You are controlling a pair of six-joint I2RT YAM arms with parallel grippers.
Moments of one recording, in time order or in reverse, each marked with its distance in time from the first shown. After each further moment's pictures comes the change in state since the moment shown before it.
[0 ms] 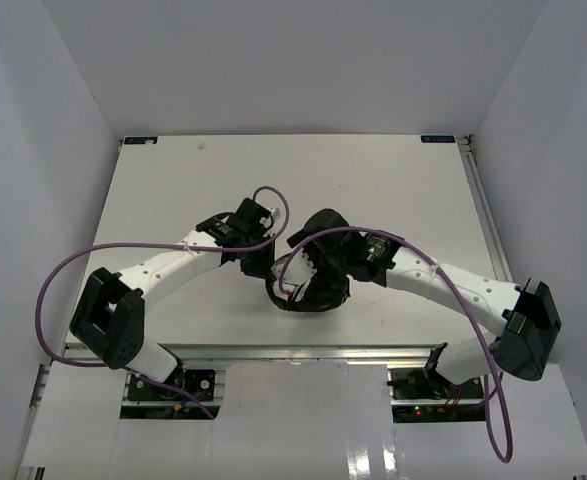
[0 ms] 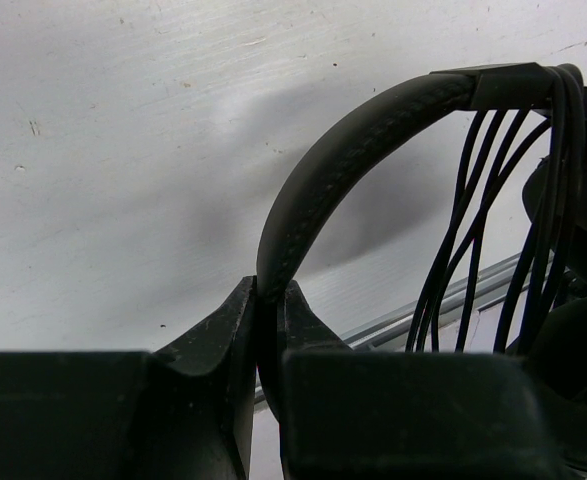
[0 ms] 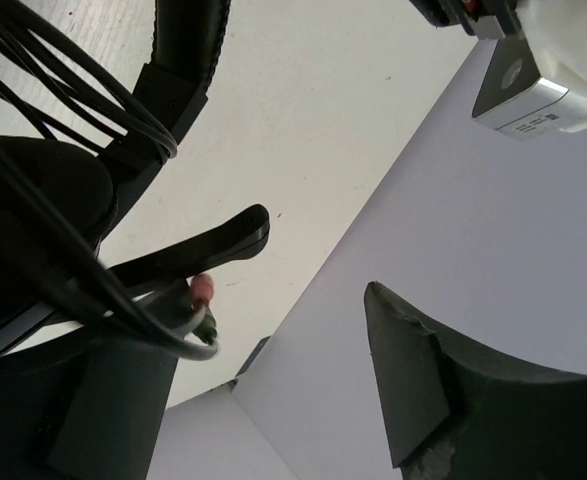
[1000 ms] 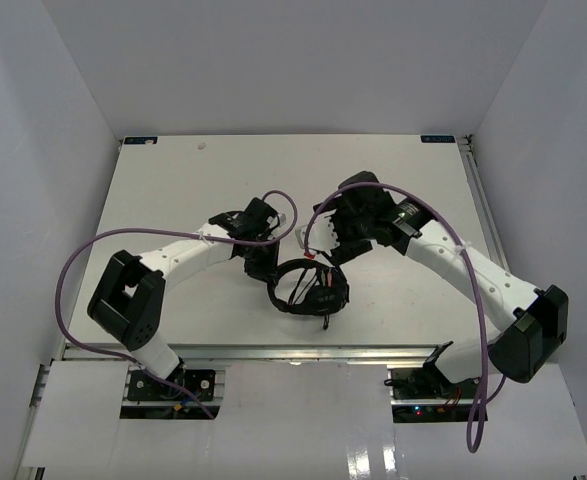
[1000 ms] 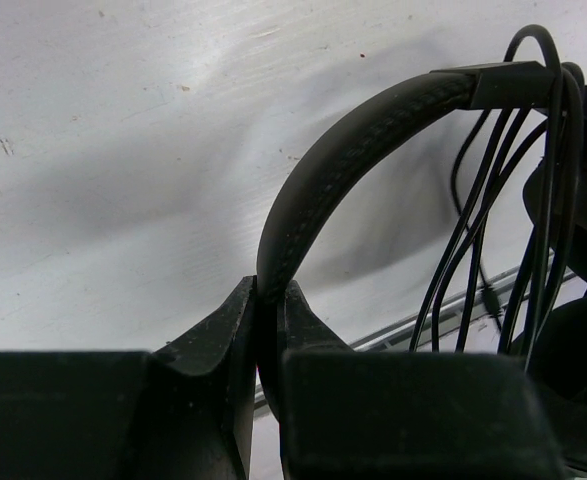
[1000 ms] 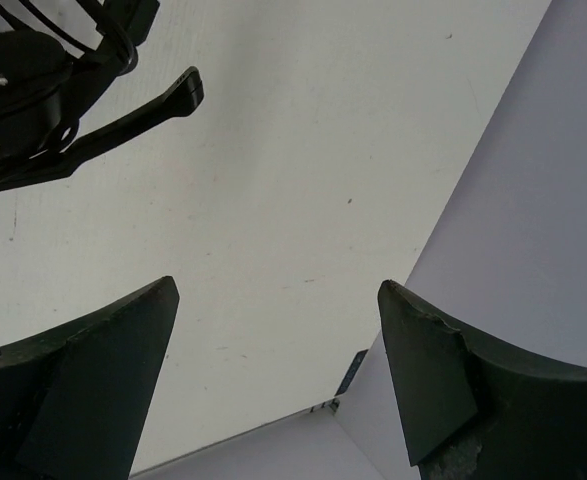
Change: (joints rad) left arm 0.016 0.128 0.039 -0.019 0.039 0.044; right arm -0.251 -0.001 0.158 -0.226 -0.294 0.090
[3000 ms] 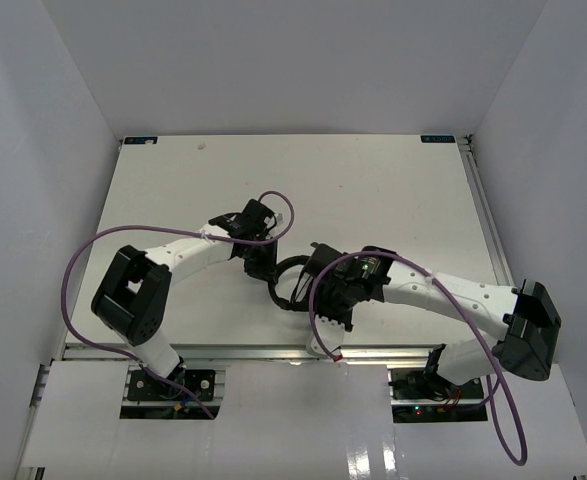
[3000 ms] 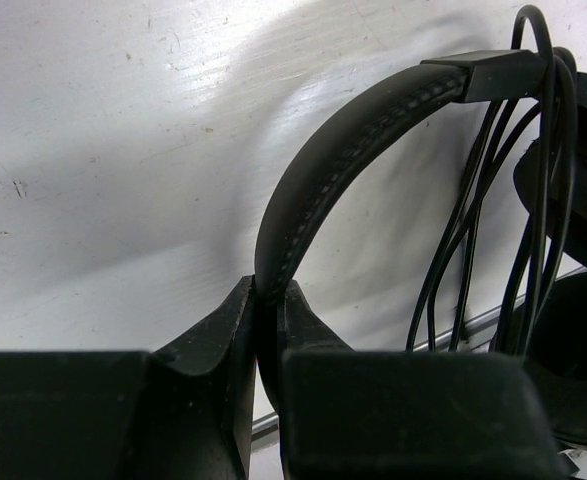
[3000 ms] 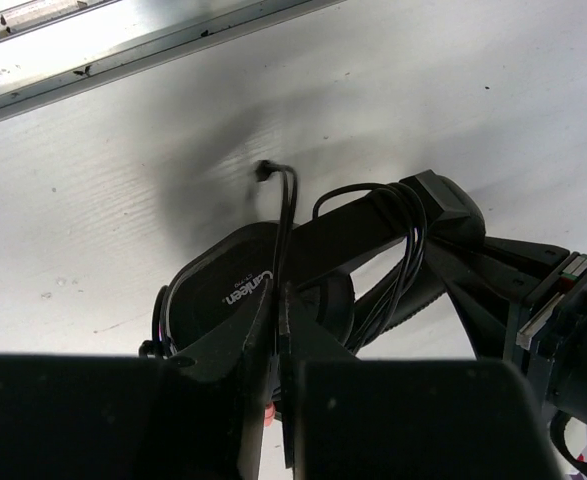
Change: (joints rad) left arm 0.027 0.033 -0.041 0.093 0.020 -0.014; right arm 0.364 -0.008 -0.214 -0.194 -0.160 -0.508
